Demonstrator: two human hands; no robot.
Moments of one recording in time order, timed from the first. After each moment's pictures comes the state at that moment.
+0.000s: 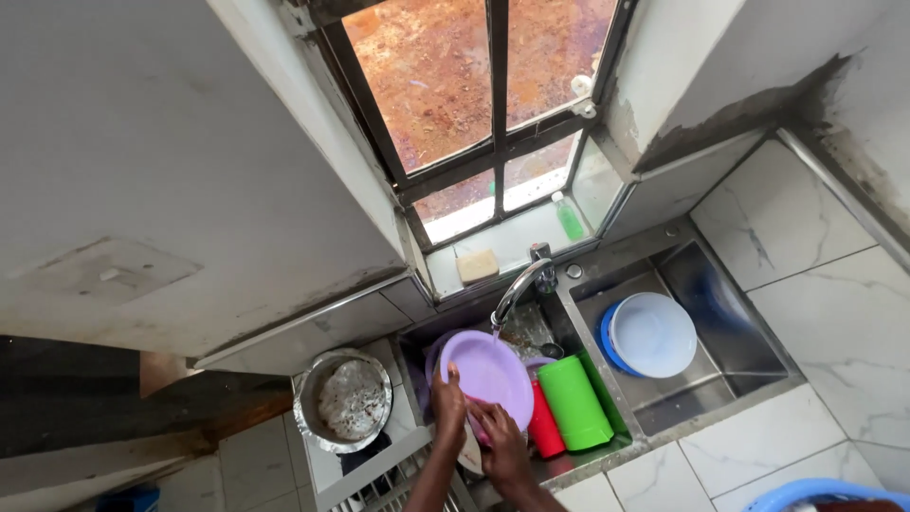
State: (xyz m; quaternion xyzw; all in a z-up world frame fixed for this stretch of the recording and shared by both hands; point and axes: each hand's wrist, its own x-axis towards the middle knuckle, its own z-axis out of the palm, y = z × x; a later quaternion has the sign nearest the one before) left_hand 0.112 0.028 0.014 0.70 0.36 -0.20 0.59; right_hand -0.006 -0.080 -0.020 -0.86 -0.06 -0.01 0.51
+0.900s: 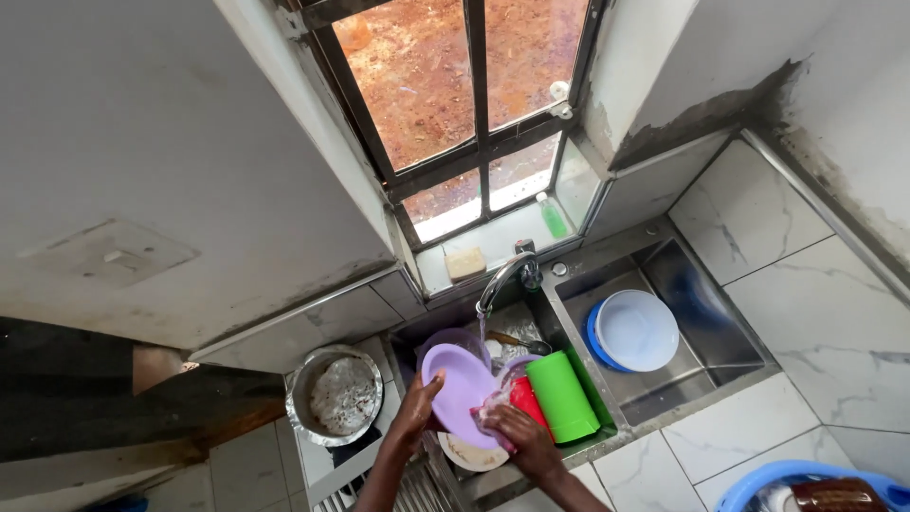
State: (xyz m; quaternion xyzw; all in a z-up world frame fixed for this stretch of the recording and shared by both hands) left_hand 0.078 0.067 0.062 0.70 0.24 -0.32 0.58; right_hand -0.051 -0.125 -0.054 -0.88 -0.16 -0.16 0.43
